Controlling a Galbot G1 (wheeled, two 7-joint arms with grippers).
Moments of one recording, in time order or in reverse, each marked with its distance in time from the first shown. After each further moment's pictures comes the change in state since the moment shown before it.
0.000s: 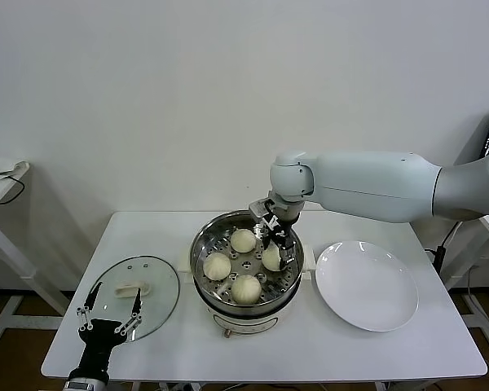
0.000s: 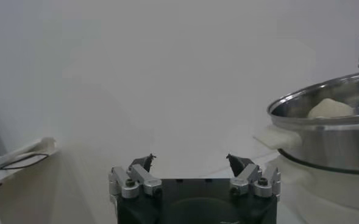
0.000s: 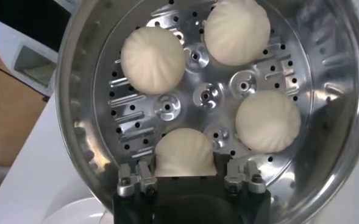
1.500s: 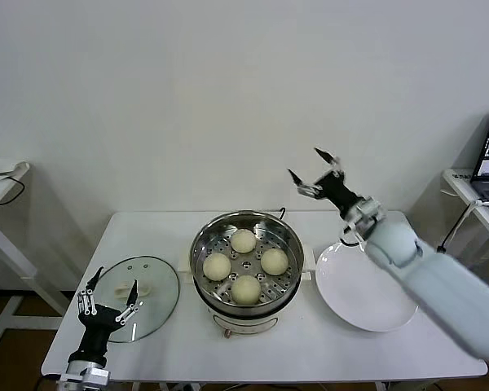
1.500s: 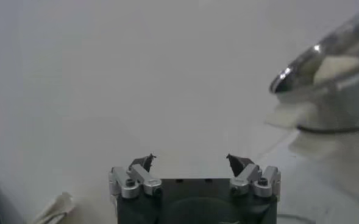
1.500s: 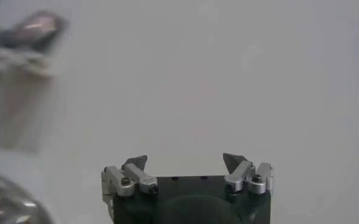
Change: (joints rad) left arm -0.117 0.050 -0.027 0.135 0.467 -0.055 -0.046; right arm -1.320 -0.371 1.462 0.191 0.102 0.542 1.172
